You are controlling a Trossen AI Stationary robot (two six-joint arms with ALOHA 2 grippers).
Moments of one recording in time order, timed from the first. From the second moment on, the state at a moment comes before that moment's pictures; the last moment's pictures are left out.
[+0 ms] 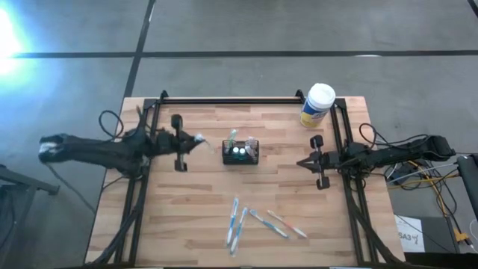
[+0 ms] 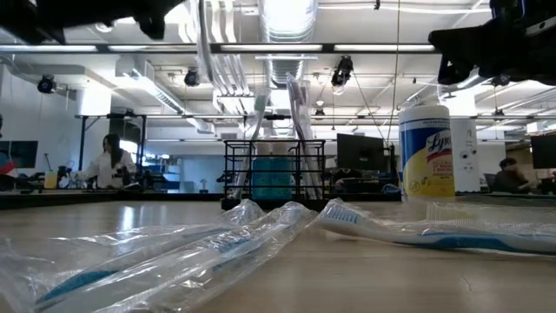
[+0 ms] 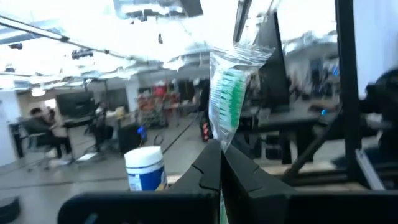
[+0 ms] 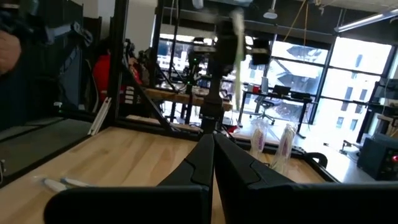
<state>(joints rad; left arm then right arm) 0.03 0.75 0.40 0.66 -0.07 0.16 0.08 0.53 0.01 0.69 -0.03 -0.13</state>
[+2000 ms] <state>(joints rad) 0.43 1.43 0.53 0.72 0.45 0.21 0.08 0.53 0.01 0.87 0.08 -0.38</state>
